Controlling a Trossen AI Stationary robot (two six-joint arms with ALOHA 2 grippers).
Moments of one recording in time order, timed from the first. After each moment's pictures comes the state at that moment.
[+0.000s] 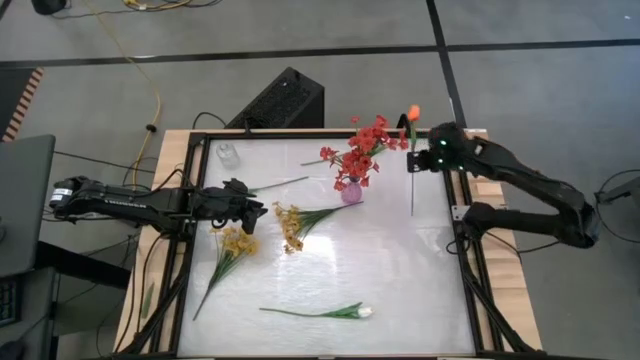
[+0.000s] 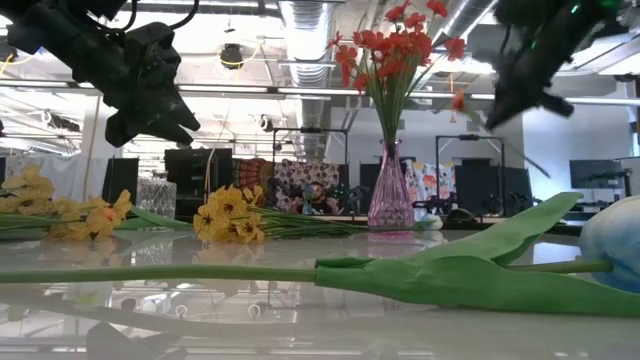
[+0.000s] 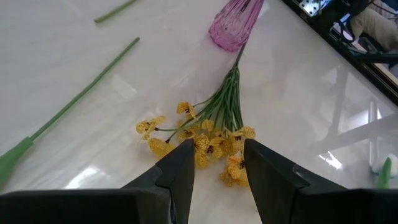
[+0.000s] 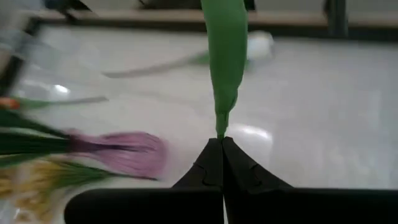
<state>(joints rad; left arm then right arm) 0.00 0.79 0.43 -0.20 -0.27 -0.72 -0.64 0.83 0.82 -0.75 0.09 0.67</state>
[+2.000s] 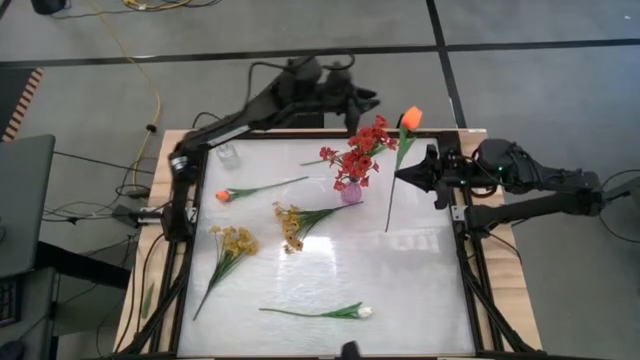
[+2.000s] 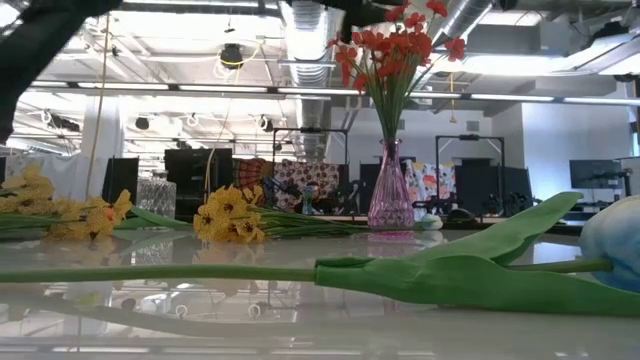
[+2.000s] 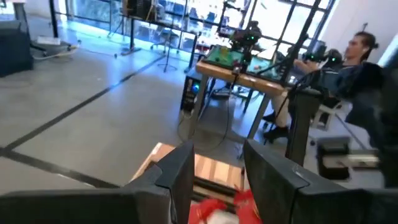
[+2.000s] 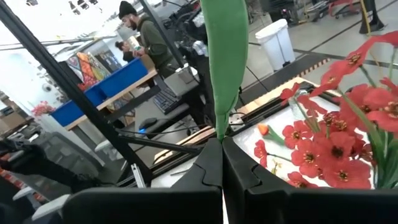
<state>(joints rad) 0.43 2.05 2.23 -0.24 0.24 -0.19 -0.02 0.74 0.97 -0.29 0.05 0.51</state>
